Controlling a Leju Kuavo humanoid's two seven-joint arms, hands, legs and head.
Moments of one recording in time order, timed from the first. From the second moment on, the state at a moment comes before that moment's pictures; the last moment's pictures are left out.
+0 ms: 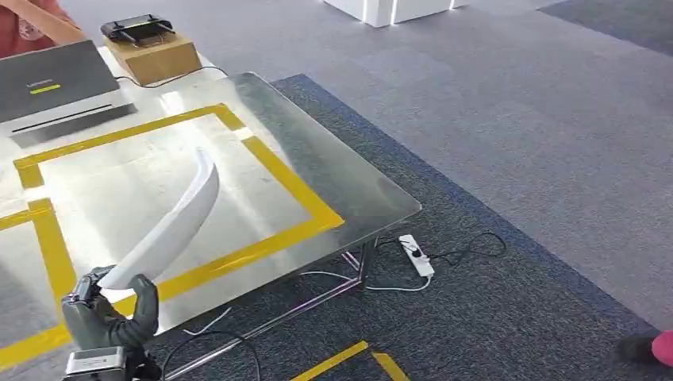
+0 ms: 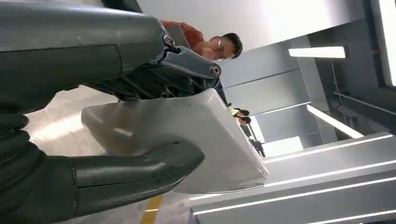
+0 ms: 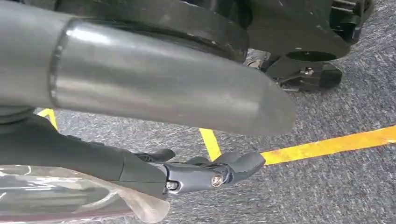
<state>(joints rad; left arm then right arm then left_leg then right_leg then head) 0.16 -0.08 -0.28 -1.65 -0.33 0.66 -0.69 -0.05 0.11 0.96 -0.13 -0.79 -0.48 -0.15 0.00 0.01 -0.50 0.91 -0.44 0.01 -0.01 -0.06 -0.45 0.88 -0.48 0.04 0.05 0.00</state>
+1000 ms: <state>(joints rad) 0.15 -0.08 -0.28 -1.65 -0.33 0.69 -0.69 -0.05 0.11 0.96 -0.13 -0.83 -0.48 -0.16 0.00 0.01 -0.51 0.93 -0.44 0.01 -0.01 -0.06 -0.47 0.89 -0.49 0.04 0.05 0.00</state>
